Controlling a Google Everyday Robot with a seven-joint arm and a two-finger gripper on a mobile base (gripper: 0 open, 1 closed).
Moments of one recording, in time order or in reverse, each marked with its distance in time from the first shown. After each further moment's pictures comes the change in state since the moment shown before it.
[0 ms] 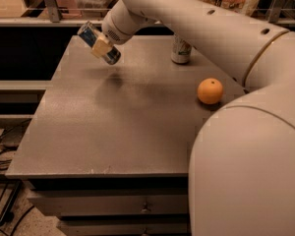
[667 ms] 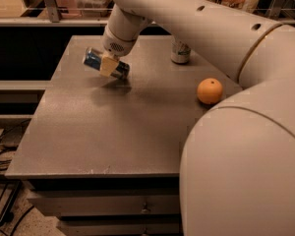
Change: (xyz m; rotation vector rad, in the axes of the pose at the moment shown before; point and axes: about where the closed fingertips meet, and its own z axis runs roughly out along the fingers) arm 0.044 0.051 -0.012 -0.179 0.240 -0.144
